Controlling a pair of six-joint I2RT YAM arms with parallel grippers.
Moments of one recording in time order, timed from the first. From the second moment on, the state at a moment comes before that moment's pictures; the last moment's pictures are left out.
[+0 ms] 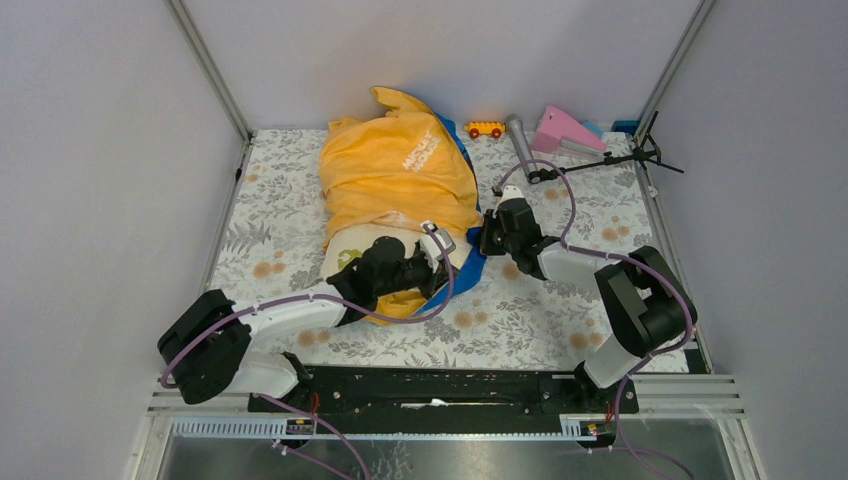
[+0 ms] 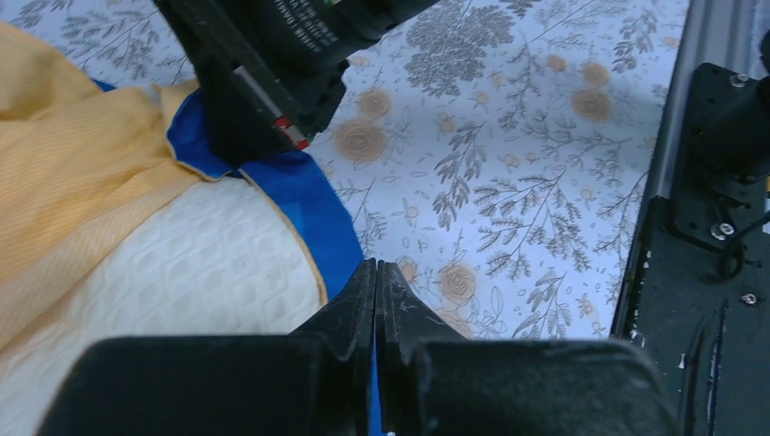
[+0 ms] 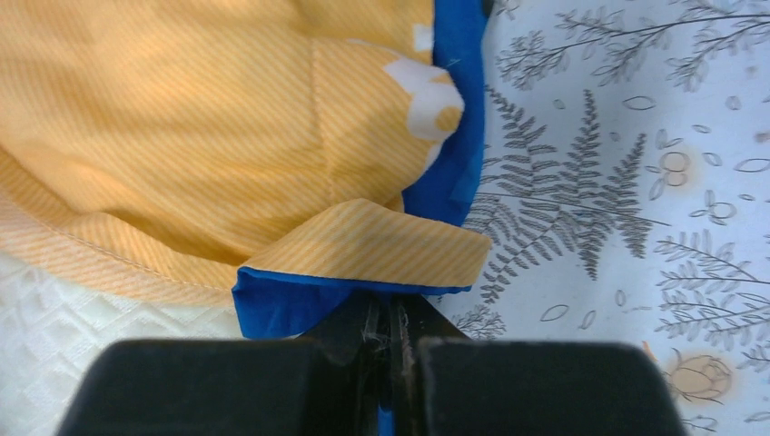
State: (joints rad) left arm -0.89 1.32 0.63 0.42 0.27 0.00; right arm 0.49 1.62 0.77 0.20 0.00 0.45
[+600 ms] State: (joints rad) left arm -0.88 1.04 0.44 0.58 -0.37 -0.05; right arm 0.31 1.74 1.26 -0.13 0.14 0.44
